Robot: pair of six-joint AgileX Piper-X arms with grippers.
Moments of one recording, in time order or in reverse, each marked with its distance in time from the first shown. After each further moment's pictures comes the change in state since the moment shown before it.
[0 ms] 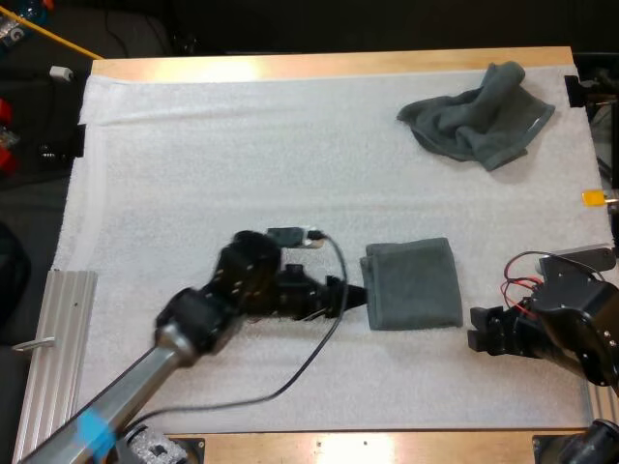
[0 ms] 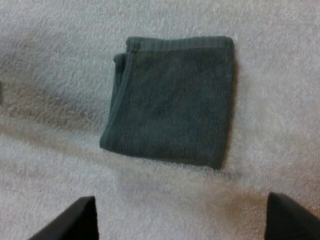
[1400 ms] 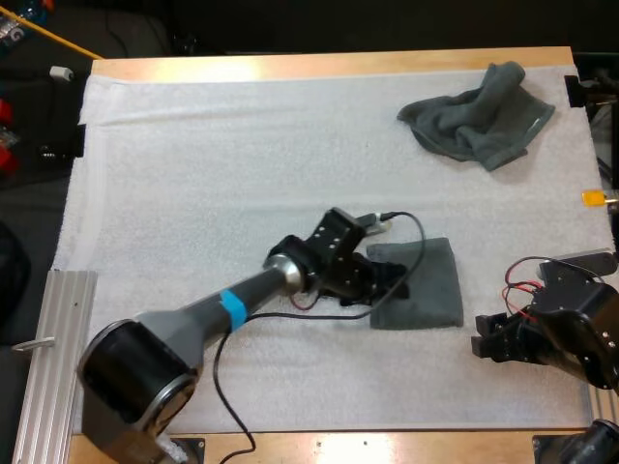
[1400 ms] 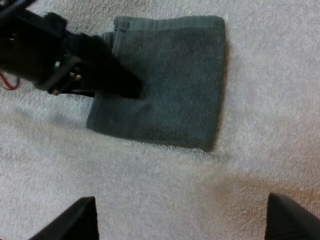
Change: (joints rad) left arm -0.107 0.625 -0.323 0.014 -0.029 -0.109; right arm 0.000 0.000 0.000 0.052 0.000 -0.005
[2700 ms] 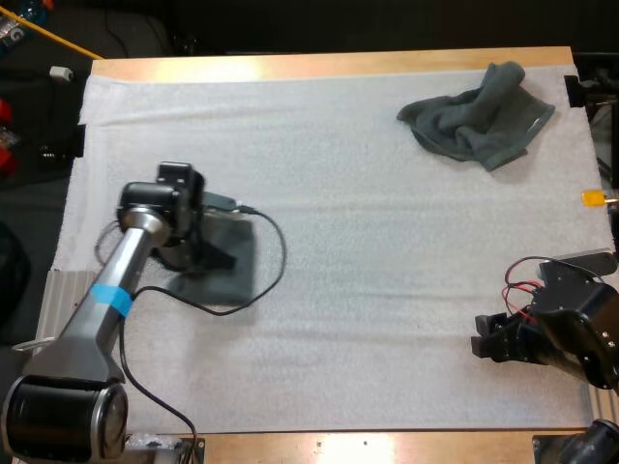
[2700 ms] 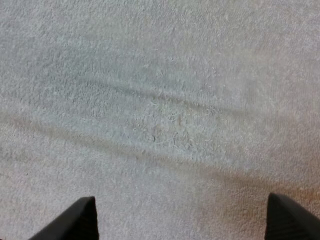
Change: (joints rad) left arm 0.644 -0.236 -0.055 0.747 -0.707 0.945; right arm 0.000 0.000 0.000 0.000 0.000 0.000
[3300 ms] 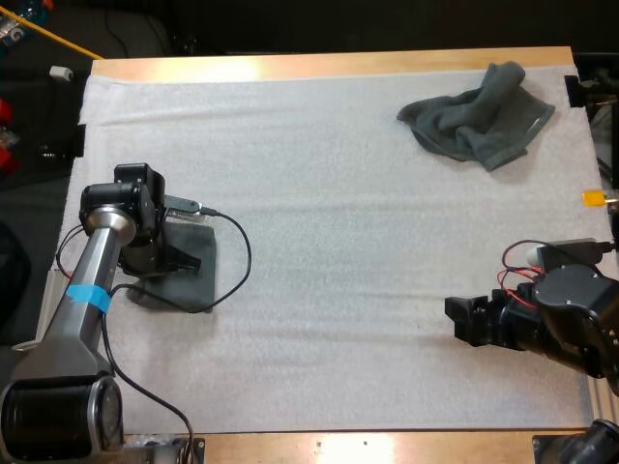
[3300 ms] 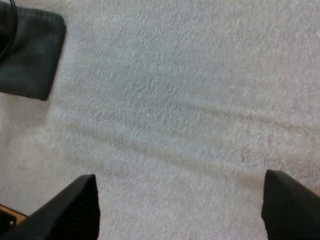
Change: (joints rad) left arm 0.127 0.000 0.000 0.020 -0.084 0.049; right arm 0.000 0.000 0.000 -0.197 -0.143 0.089
